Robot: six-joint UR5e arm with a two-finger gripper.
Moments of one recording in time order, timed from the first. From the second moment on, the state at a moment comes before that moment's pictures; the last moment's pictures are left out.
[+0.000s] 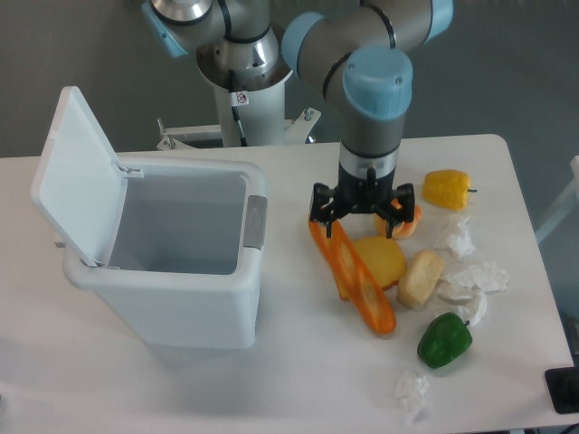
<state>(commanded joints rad) 2.58 -1.84 -1.66 -1.09 1.47 0.58</state>
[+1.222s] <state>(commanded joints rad) 2.60 -1.90 -1.64 -1.14 1.53 0.46</state>
